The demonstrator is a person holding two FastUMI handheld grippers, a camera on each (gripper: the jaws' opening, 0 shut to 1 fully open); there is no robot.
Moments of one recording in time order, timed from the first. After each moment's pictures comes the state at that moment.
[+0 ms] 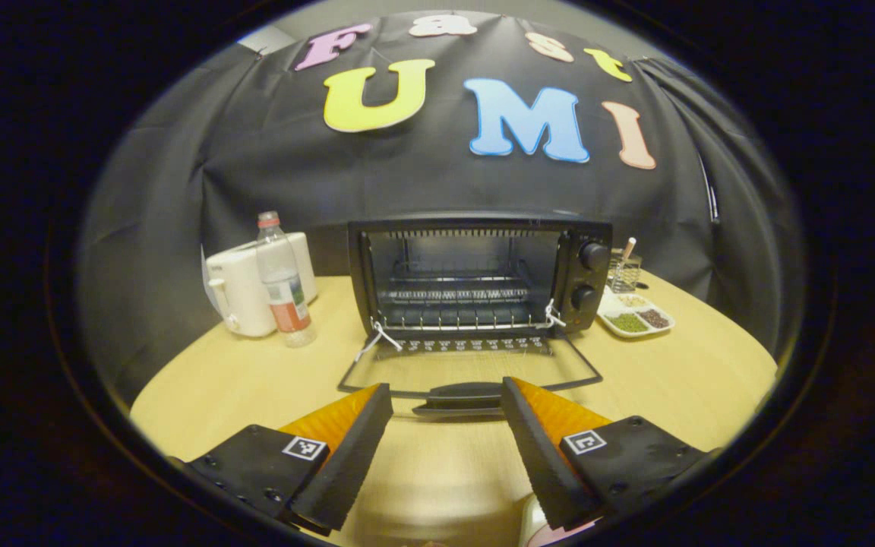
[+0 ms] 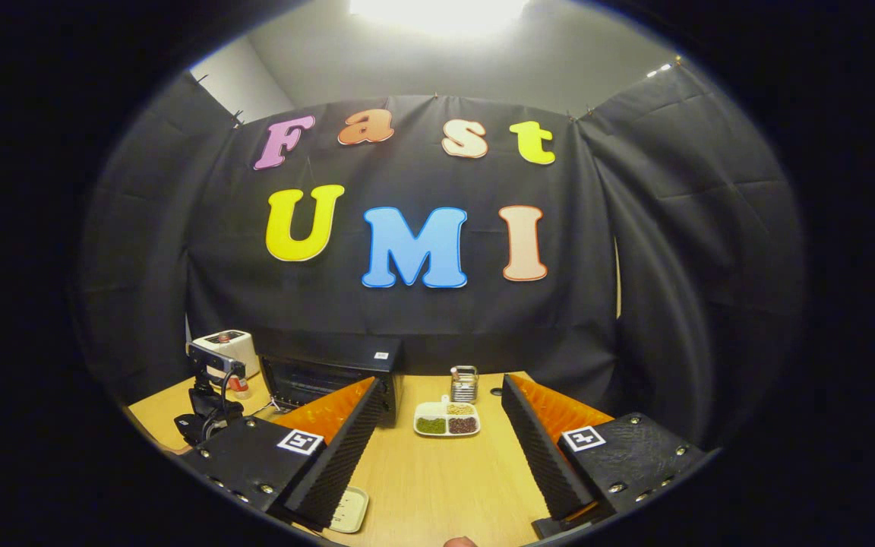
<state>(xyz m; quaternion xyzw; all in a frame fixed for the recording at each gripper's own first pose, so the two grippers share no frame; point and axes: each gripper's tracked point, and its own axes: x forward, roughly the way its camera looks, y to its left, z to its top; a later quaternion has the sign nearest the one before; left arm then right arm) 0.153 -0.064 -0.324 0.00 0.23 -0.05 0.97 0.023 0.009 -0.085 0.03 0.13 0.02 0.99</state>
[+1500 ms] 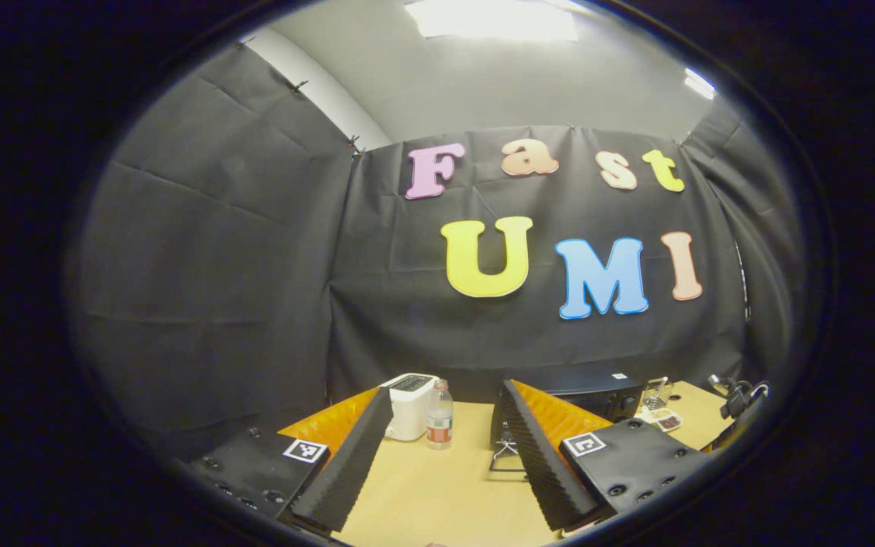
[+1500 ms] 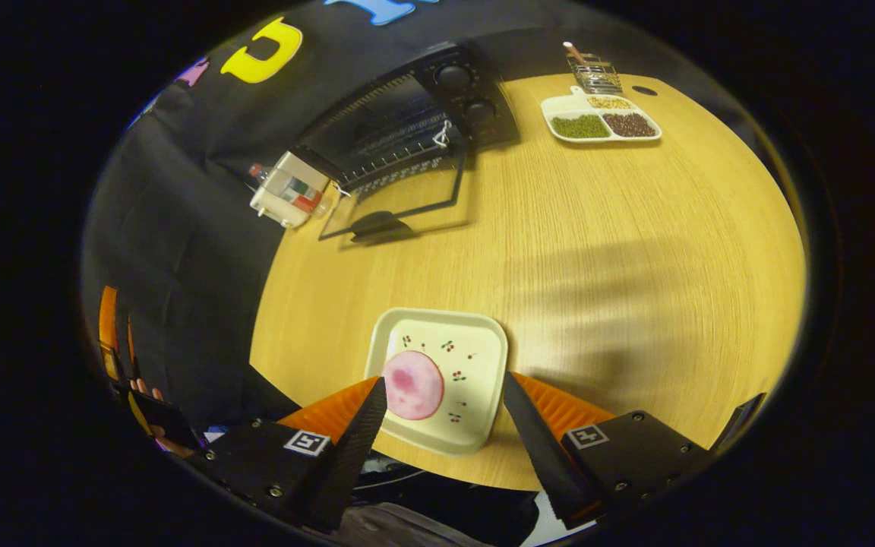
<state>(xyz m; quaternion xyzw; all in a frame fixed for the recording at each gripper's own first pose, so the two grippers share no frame) 0.022 0.097 -0.070 0.00 0.03 0.10 0.99 -0.037 0.132 -0.342 0.18 0.64 0.22 0.71</state>
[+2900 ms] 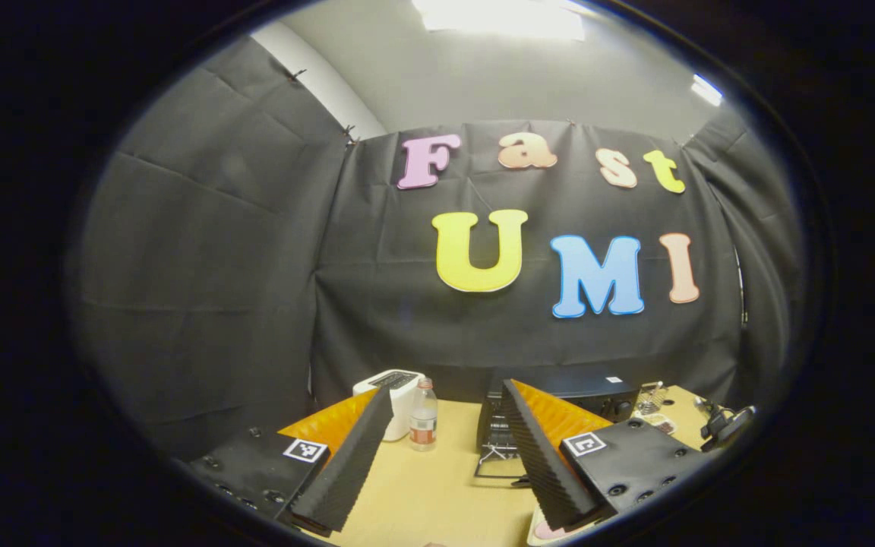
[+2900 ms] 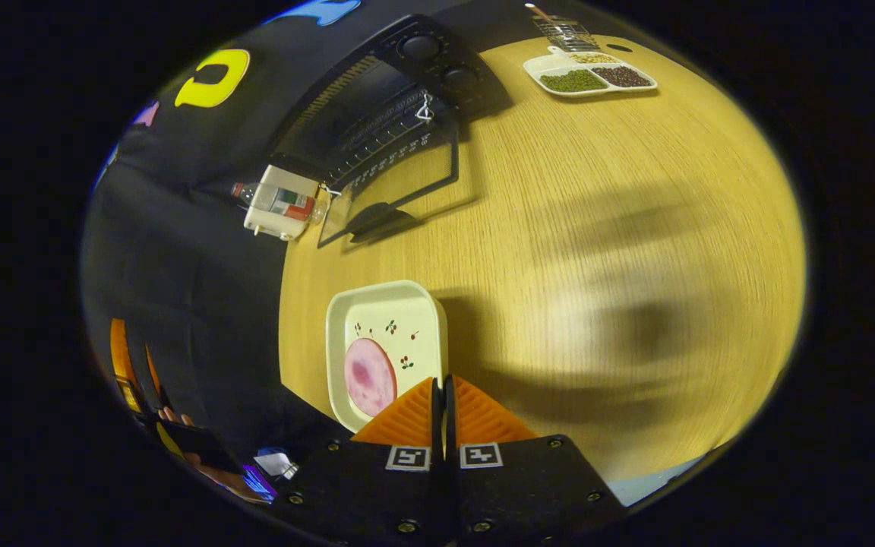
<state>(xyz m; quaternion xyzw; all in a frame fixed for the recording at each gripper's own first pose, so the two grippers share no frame) 0.063 0.085 -0.082 -0.02 0.03 0.09 1.00 -0.014 0.178 -0.325 0.30 0.64 0.20 0.68</state>
